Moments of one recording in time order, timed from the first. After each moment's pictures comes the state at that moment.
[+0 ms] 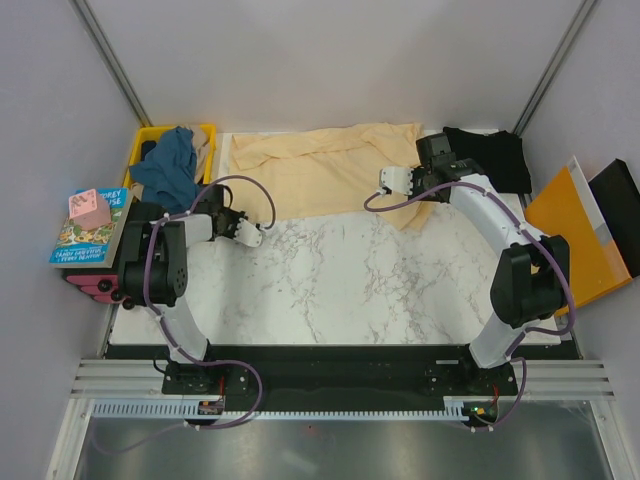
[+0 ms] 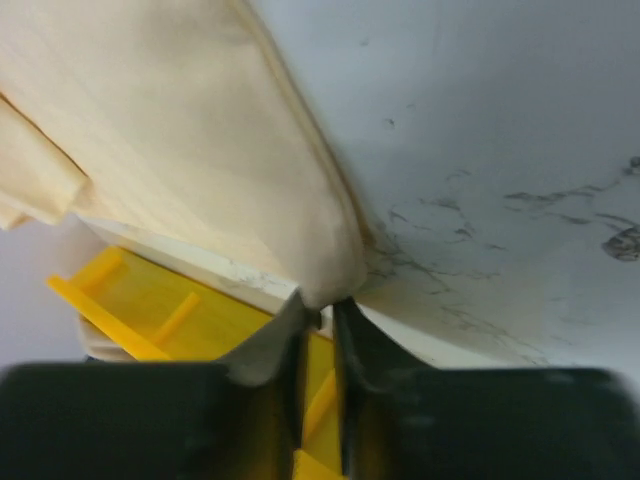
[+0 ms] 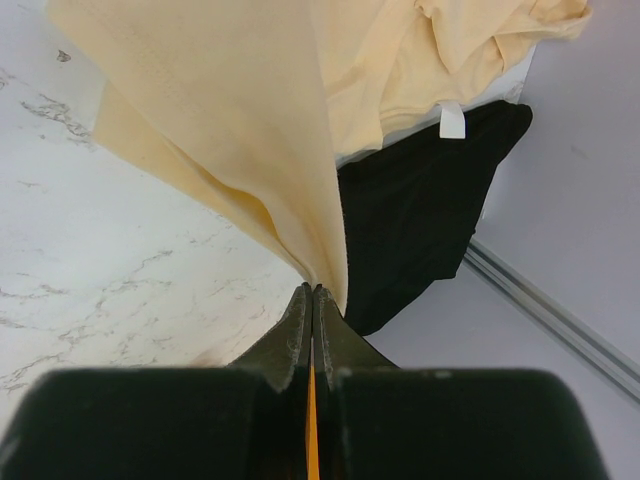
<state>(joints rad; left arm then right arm) -0.02 1.84 0.96 -0.05 0.08 1.90 0.26 1.71 1.45 -0.71 0.15 -1.27</state>
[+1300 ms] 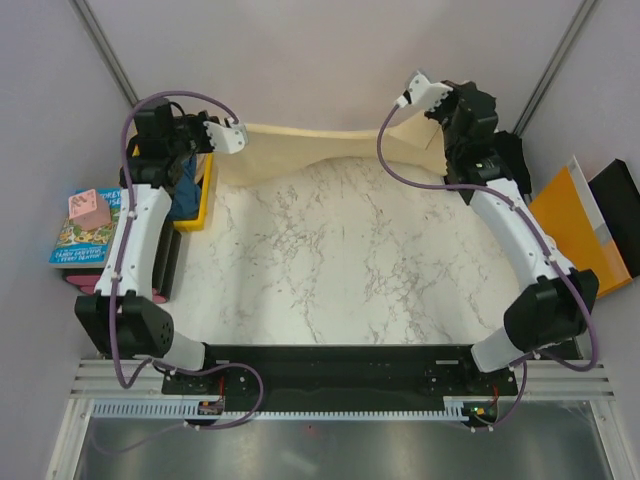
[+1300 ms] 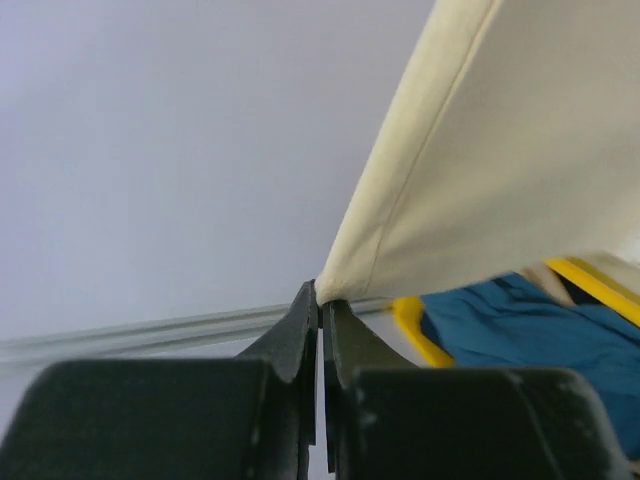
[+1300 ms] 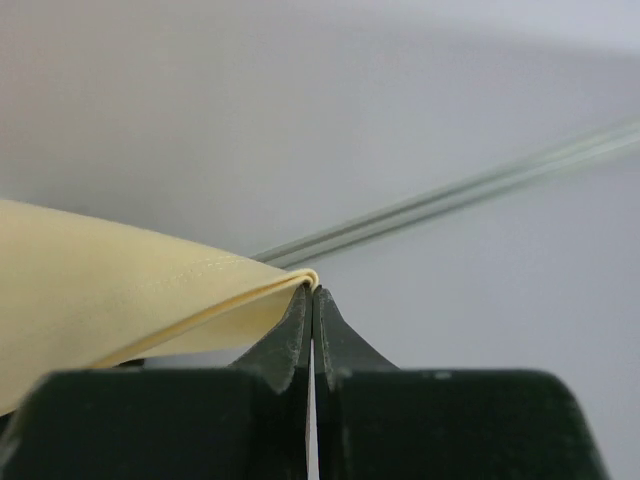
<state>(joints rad) 0.00 1.50 1.58 -0.47 0.30 1.41 0.24 1.56 1.52 0.06 0.36 -1.17</state>
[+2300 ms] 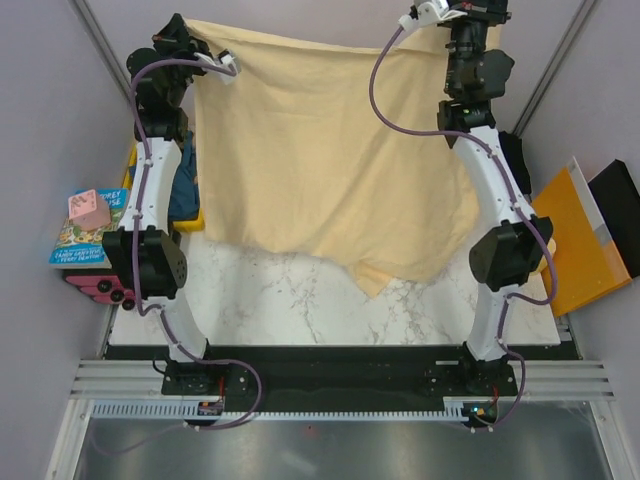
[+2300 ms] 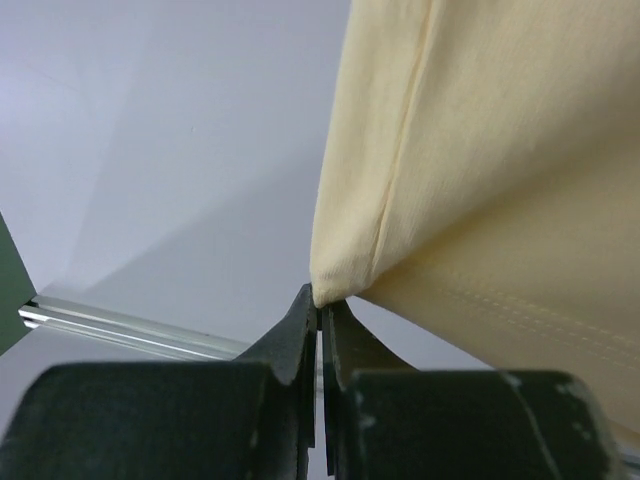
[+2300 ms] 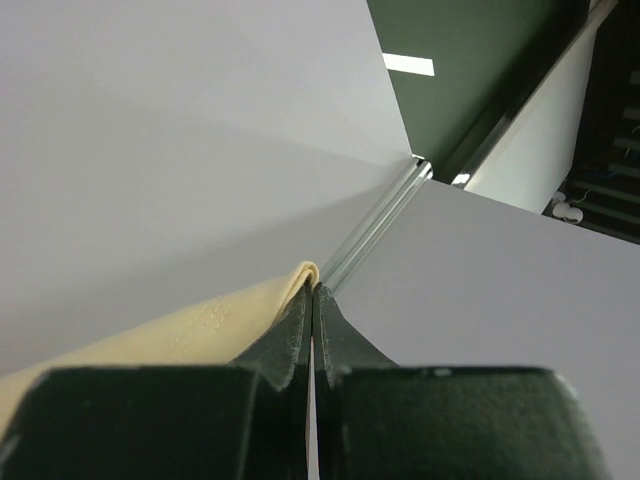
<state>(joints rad) 0.02 1.84 1.95 0.18 0.30 1.49 0.21 1.94 2.11 0.69 0.23 -1.35</state>
